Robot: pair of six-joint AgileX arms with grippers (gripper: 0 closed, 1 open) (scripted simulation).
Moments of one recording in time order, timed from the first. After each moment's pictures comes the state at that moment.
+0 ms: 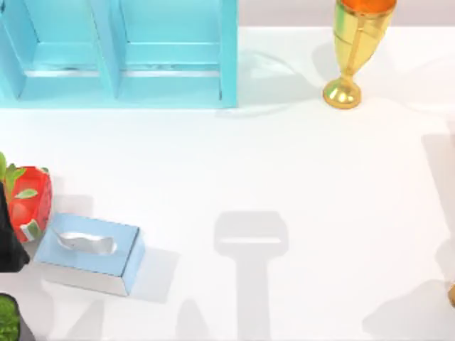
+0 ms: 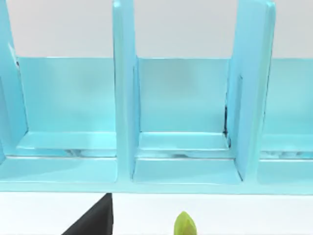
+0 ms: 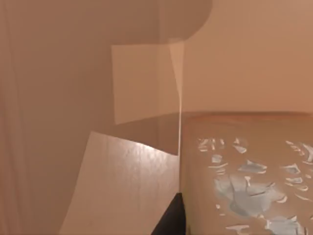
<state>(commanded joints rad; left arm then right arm) 0.00 0.00 0.00 0.00 0.00 0.00 -0.51 1.74 1.01 -0.84 0.00 -0.50</state>
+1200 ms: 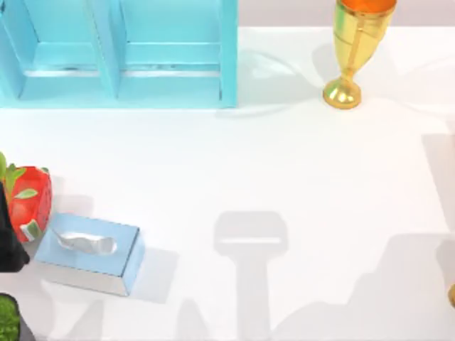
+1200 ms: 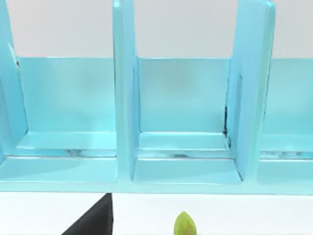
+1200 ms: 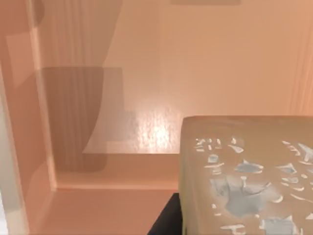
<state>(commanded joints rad) 0.00 0.00 0.00 0.00 0.00 0.00 -0.51 1.63 1.42 -1.36 0.00 -0.51</state>
